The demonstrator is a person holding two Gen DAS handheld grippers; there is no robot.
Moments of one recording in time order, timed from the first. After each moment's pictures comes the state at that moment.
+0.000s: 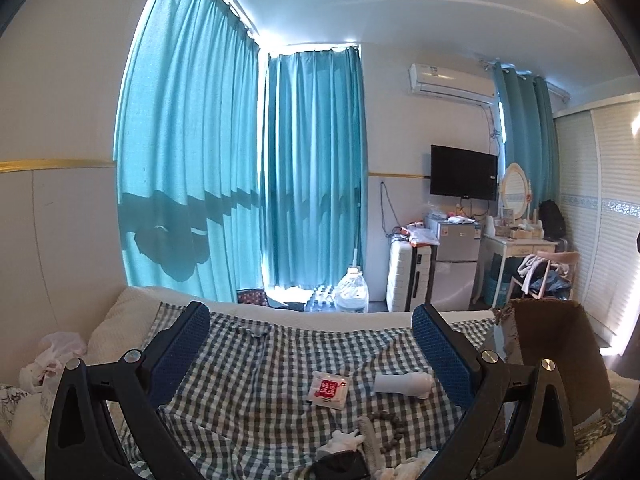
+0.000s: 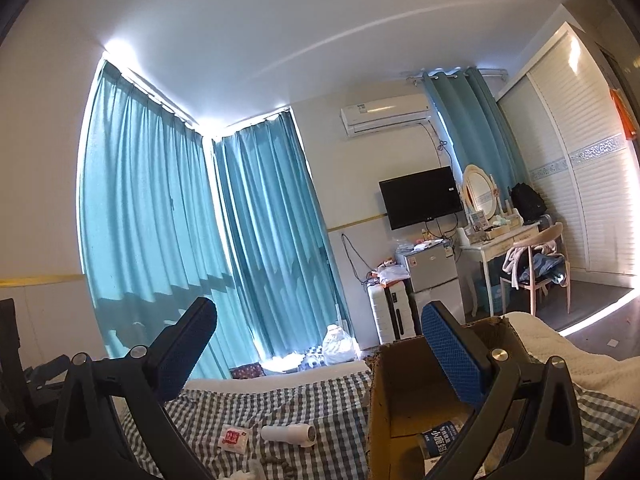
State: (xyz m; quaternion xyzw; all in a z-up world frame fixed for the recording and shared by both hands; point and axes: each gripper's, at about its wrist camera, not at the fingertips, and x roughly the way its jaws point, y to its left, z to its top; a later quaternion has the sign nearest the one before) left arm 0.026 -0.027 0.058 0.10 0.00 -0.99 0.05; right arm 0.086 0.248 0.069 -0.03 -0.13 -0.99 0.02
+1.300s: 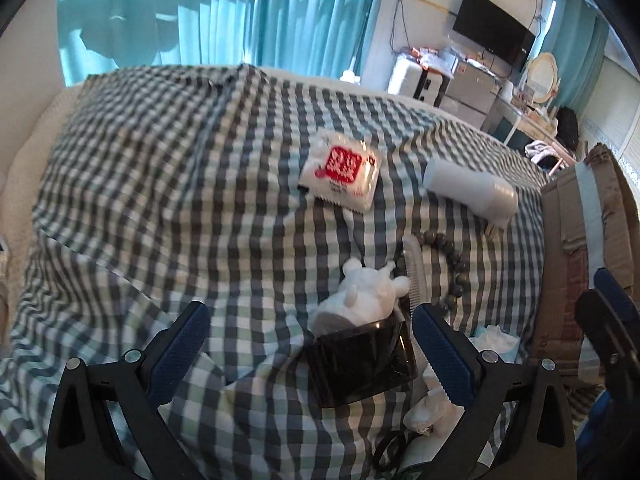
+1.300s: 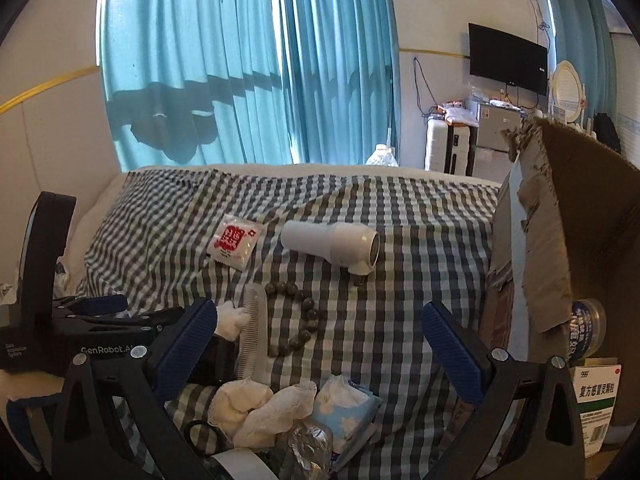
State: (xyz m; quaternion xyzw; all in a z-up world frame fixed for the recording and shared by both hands) left arm -0.117 -0.049 -0.161 0.45 0.08 -0.89 -0.01; right arm -0.075 0.149 -0.114 0.30 0.00 -0.95 0.13
